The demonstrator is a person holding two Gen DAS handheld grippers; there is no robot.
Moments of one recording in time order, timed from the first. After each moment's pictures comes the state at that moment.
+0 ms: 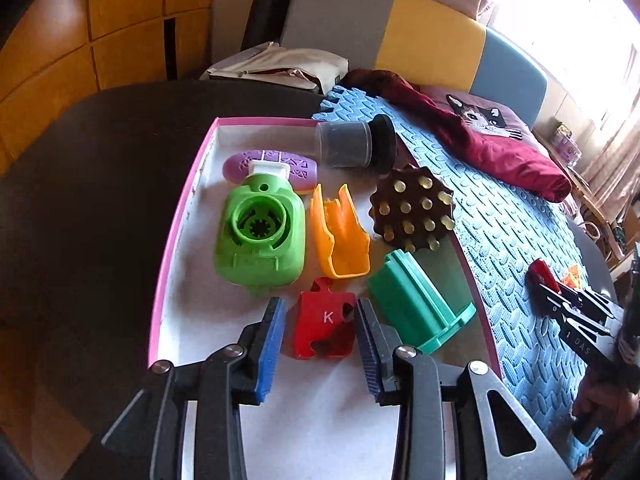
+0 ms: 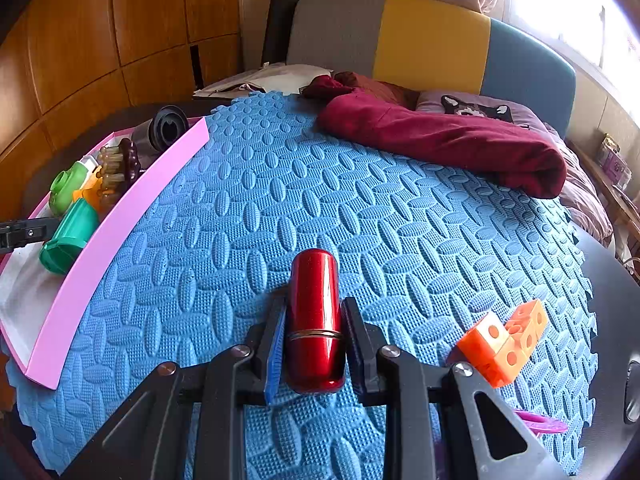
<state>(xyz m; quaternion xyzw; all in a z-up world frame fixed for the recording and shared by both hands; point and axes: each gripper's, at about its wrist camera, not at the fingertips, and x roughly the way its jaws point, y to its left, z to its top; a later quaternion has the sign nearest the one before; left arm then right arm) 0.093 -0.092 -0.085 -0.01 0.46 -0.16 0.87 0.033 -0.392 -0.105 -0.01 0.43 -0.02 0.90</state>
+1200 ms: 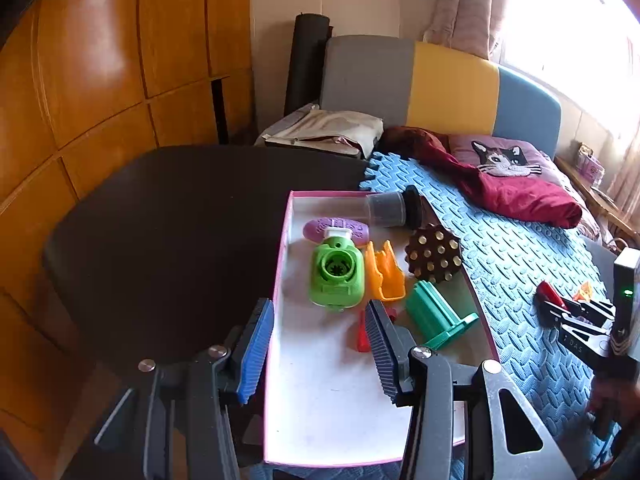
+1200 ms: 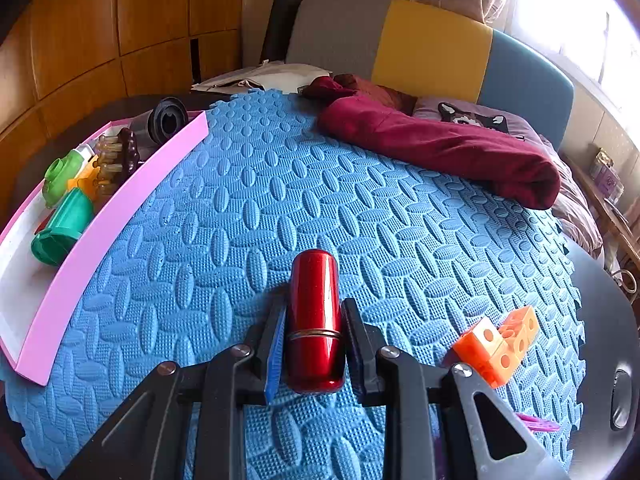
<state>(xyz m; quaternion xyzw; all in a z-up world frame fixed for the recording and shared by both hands) 0.040 -0.055 -0.023 0.02 0.37 -0.08 0.93 0.033 -0.387 -0.106 -0.04 0.43 -0.04 0.90</state>
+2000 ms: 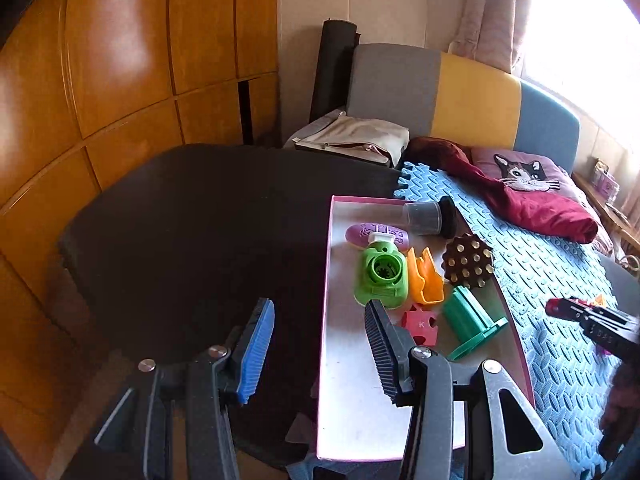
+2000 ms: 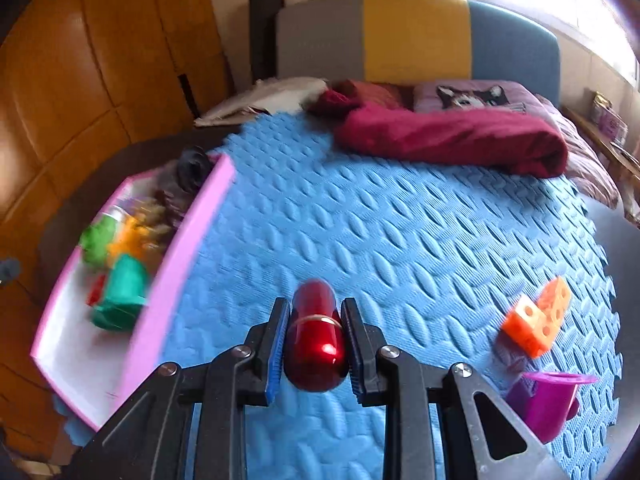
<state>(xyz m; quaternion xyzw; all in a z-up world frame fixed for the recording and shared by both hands) 0.038 -0.021 -0.024 0.00 0.36 -0.05 0.93 0.033 -0.355 -0.072 0.07 0.40 -0.01 0.91</state>
